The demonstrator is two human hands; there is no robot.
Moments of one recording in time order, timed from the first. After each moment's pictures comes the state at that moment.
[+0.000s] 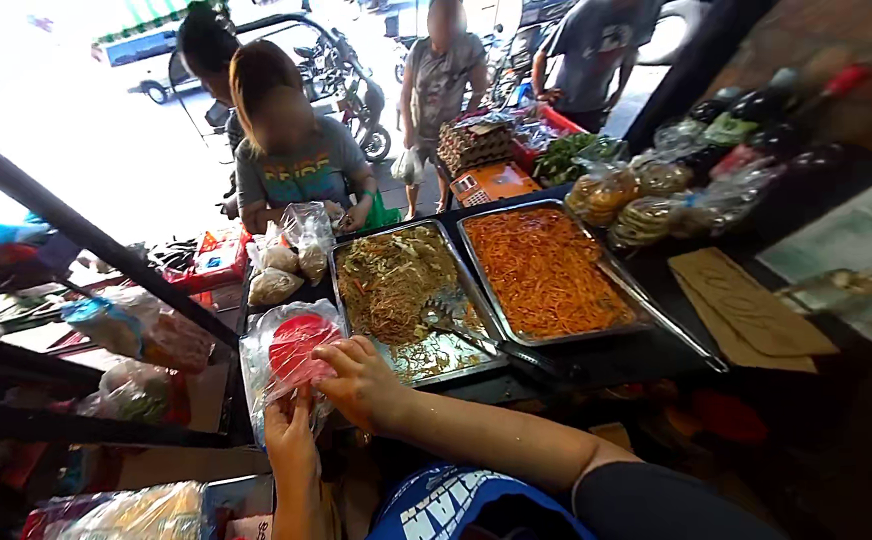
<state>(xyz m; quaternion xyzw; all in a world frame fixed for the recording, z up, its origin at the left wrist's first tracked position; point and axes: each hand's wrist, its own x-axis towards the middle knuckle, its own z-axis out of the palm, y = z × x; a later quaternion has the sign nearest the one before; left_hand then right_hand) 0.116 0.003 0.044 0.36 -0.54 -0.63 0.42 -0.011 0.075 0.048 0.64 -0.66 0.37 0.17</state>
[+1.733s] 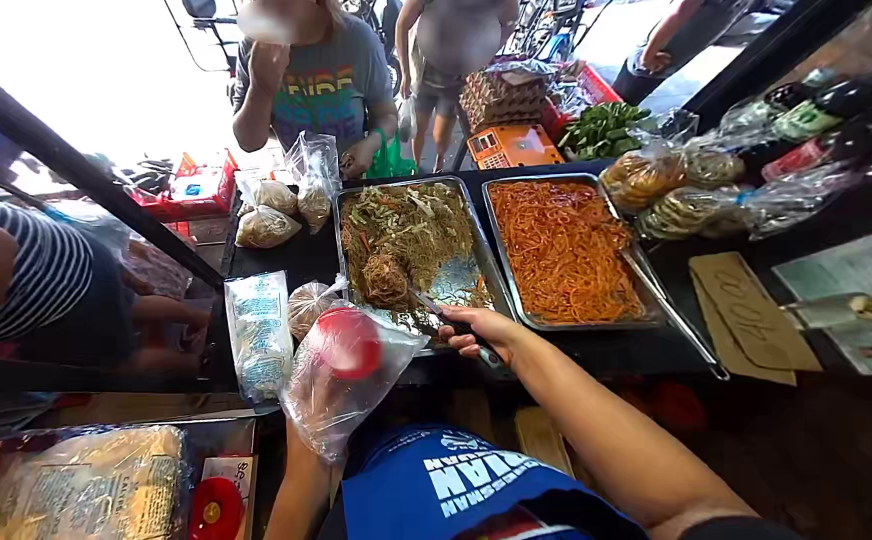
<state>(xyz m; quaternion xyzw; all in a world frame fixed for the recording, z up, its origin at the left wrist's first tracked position) 0.104 0.025 0.052 0.36 -0.41 -0.78 0.31 -0.150 0.176 -0.009 -0.06 -0.55 0.56 -0.62</state>
